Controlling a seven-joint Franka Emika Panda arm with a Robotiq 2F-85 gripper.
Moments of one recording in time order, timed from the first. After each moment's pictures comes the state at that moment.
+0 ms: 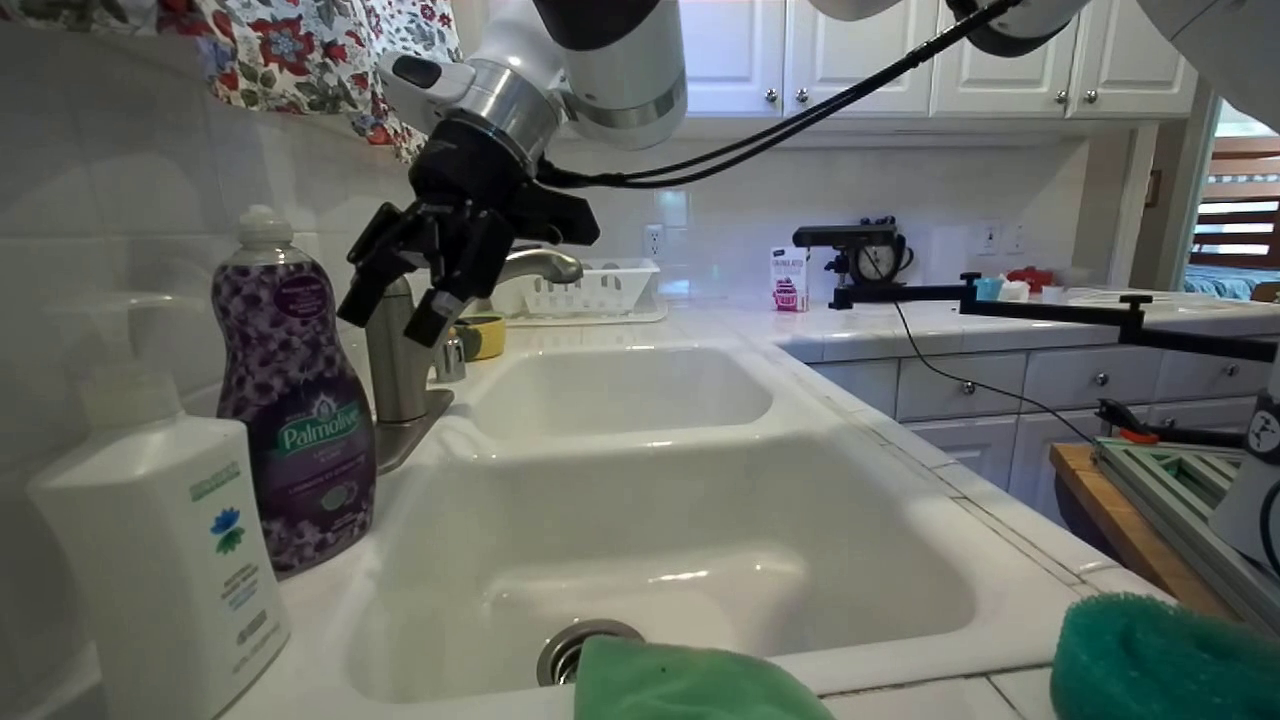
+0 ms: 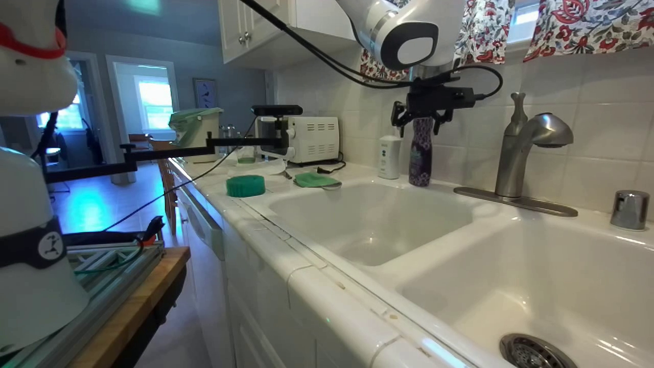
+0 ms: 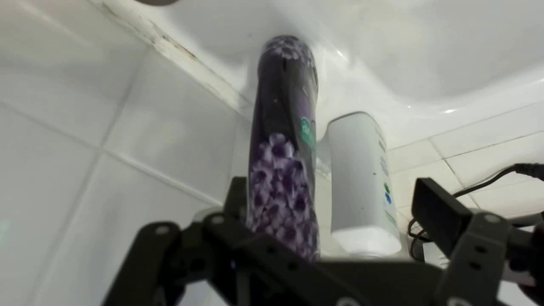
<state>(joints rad) -0.25 0.68 0.67 -1.54 0.17 2.49 -1.24</state>
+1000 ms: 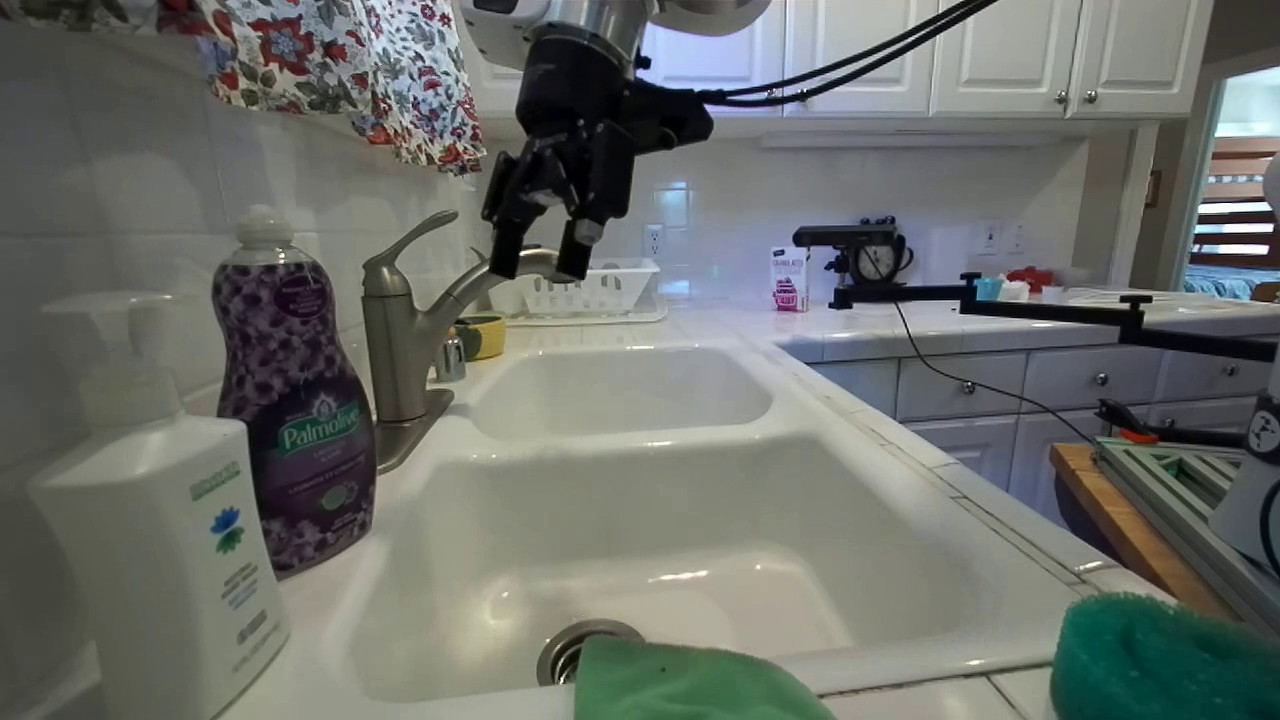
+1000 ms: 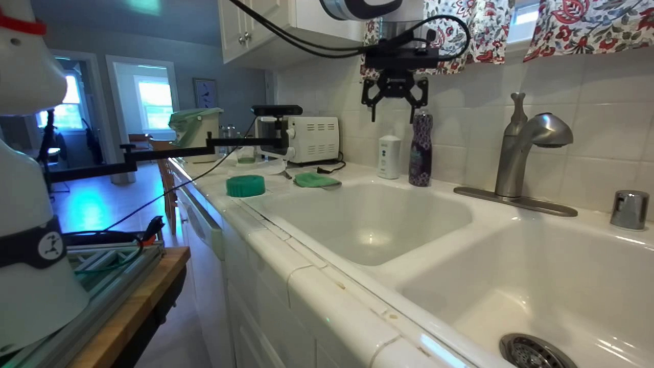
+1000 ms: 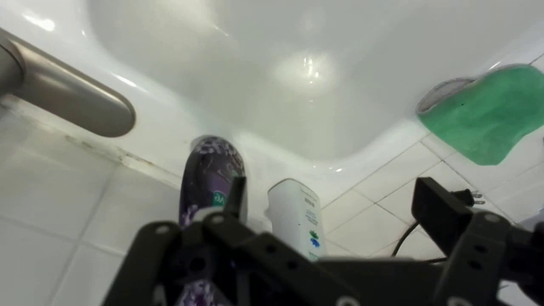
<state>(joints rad) -0.05 0.28 0.36 -1.80 0.25 2.27 -1.01</state>
